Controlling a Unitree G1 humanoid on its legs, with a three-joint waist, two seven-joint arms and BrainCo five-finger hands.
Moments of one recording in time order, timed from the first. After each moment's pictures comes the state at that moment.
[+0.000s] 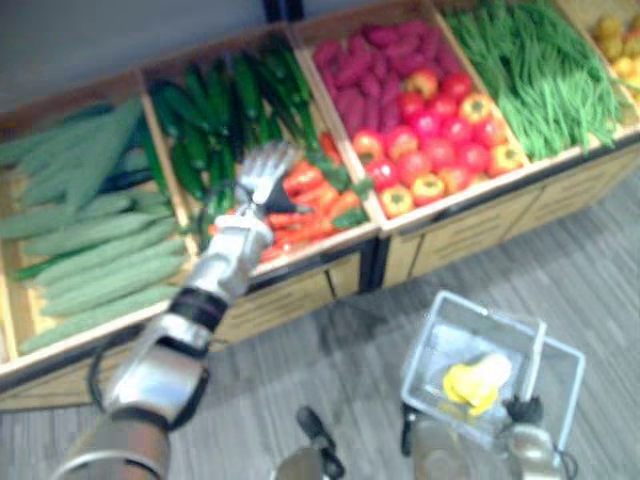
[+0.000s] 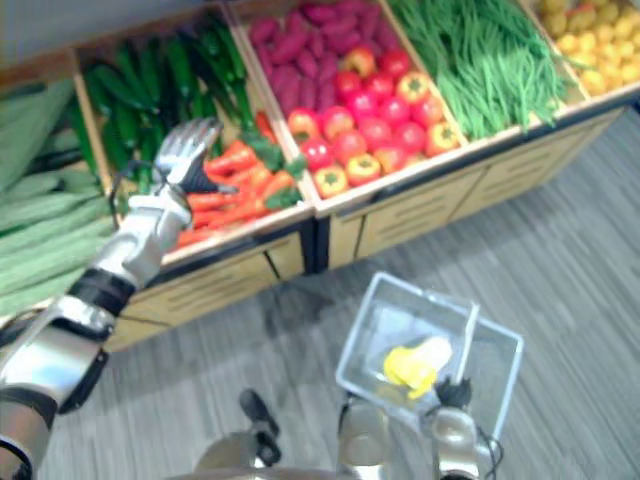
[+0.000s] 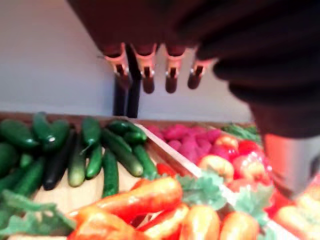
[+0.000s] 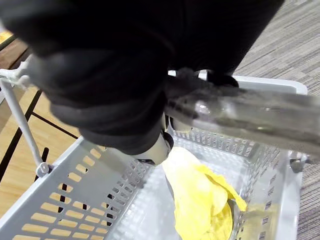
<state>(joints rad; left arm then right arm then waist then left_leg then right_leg) -0.92 0.58 -0.45 0.72 0.79 -0.03 0.35 0.03 -0.10 -0.33 0.69 -0.21 -0.04 -0.30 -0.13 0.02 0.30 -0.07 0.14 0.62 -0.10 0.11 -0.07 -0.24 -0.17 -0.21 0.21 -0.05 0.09</state>
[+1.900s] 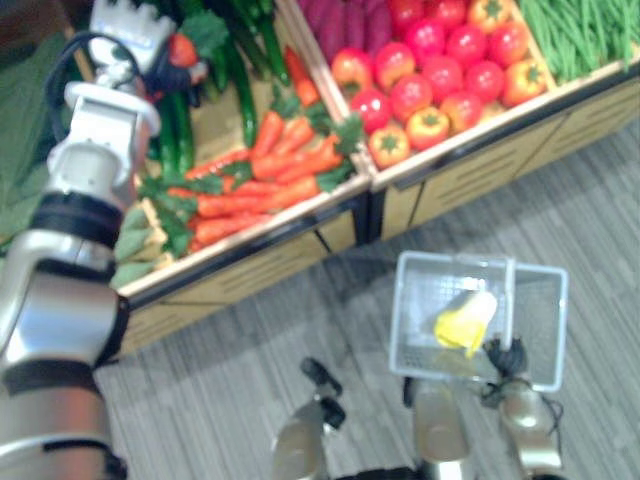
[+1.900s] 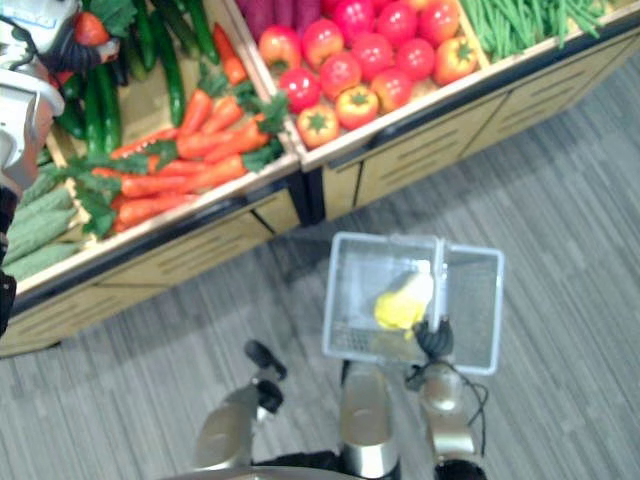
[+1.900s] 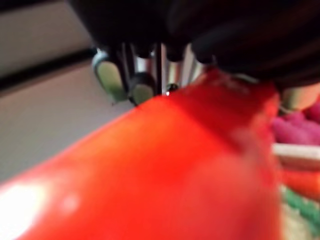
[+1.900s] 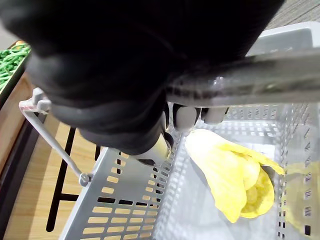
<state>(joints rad) -1.23 0.88 -0.50 0.78 1.02 0.03 0.33 0.08 -0.16 -0.10 0.38 -0.08 -0.12 -0.27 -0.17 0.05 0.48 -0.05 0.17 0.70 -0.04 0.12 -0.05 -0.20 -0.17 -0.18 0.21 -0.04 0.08</state>
